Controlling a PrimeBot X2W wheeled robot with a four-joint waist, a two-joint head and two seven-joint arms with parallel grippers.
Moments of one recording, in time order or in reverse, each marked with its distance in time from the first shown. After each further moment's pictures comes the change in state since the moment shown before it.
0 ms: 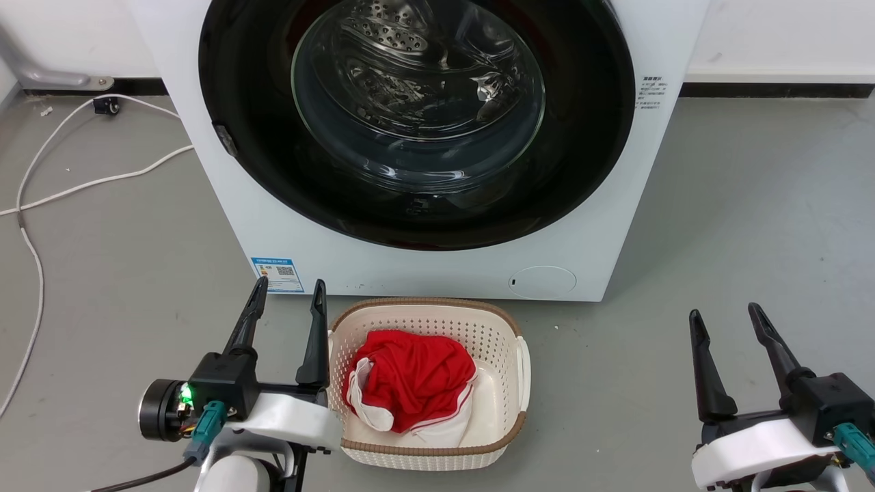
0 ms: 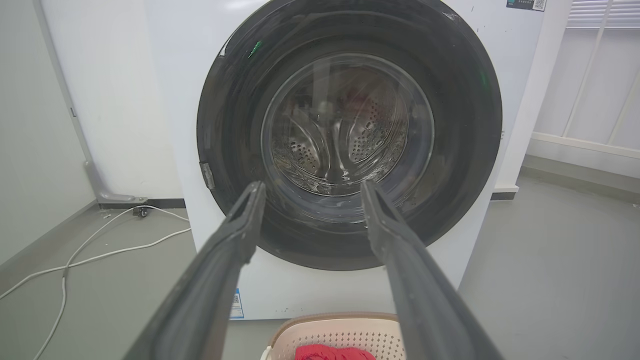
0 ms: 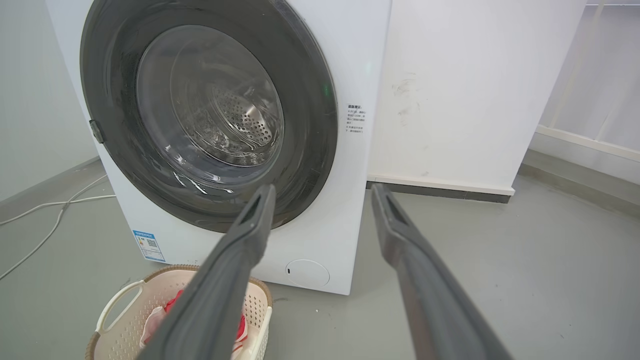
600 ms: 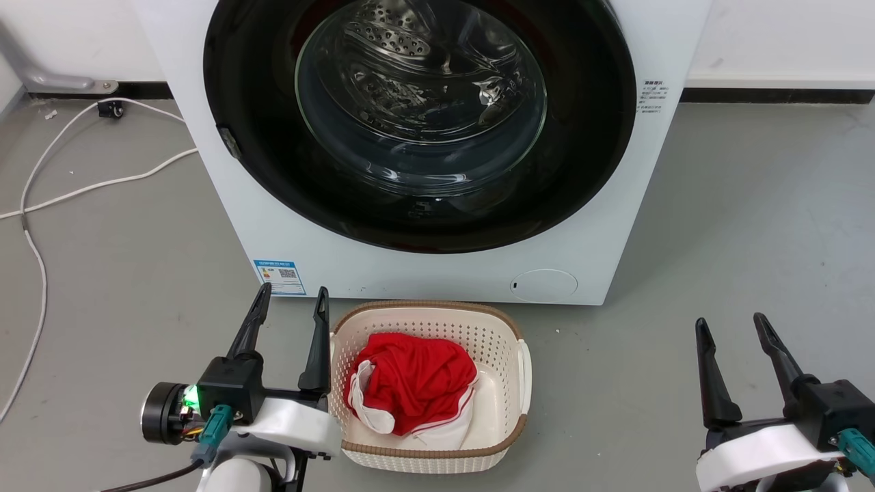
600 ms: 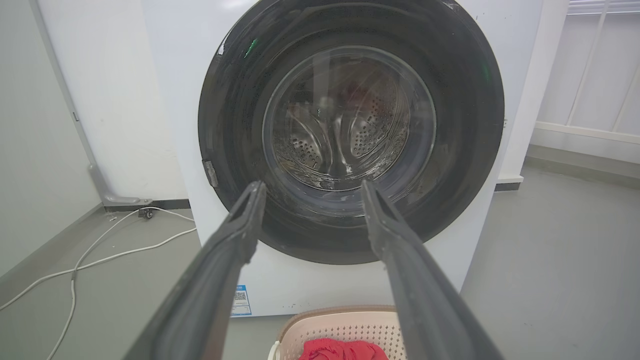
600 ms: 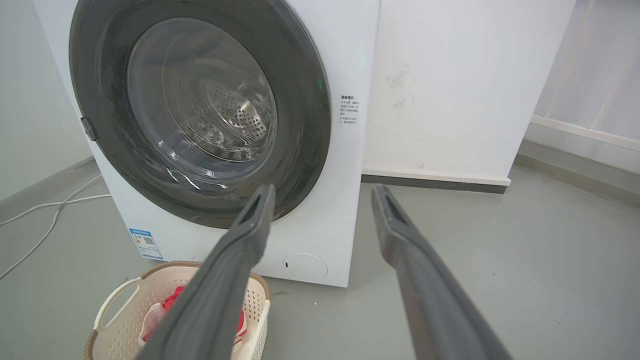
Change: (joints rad) left arm 0.000 -0.002 0.005 0.030 0.045 -0.012 -0.019; right arm 0.006 0.000 -0.020 0.035 0.009 0.000 -0.015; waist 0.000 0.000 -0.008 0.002
